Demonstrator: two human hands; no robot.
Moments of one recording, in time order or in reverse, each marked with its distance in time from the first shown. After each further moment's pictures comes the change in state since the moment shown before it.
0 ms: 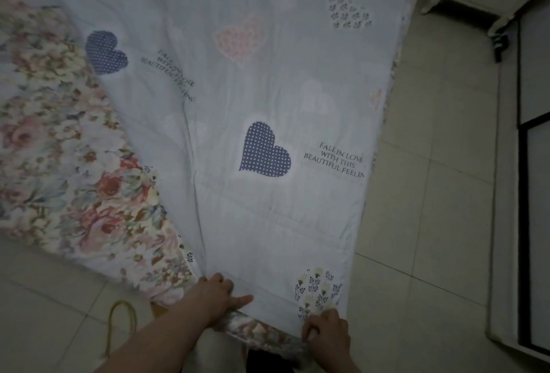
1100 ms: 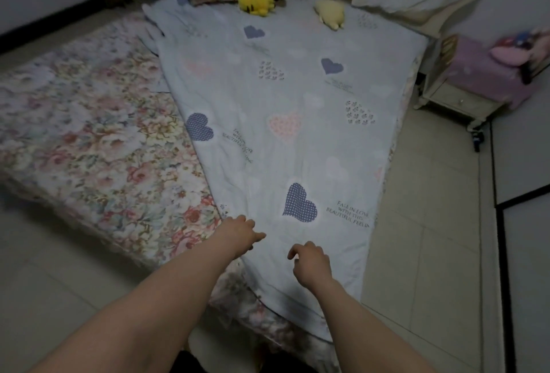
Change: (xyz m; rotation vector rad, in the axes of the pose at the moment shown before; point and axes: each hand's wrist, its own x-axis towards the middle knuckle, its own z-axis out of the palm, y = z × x) left_hand -0.239 -0.061 -0.139 0.073 0.409 -0.296; right_hand -0.113 -0.244 -0.154 -0.278 0.299 -0.250
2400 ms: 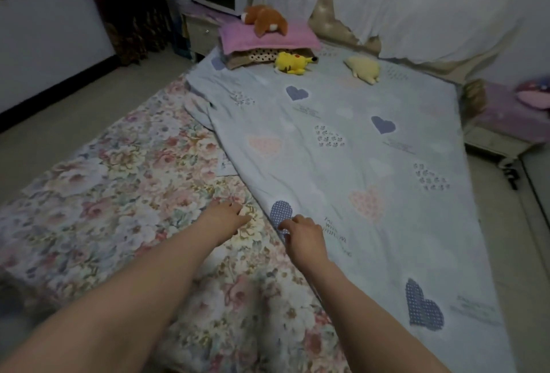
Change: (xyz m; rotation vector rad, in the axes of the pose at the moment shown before) left_hand -0.015 -0.575 -0.007 0.164 0.145 -0.084; right_hand 0.267 -0.485 -0.120 0.007 0.483 -0.216
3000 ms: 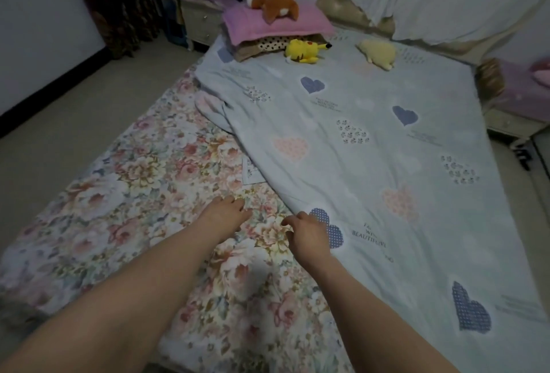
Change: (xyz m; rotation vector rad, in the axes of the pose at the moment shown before) left_hand 0.020 -0.169 0.065 -0.027 0.029 0.069; right_hand 0.105 -0.127 0.058 0.007 -0.088 0.102
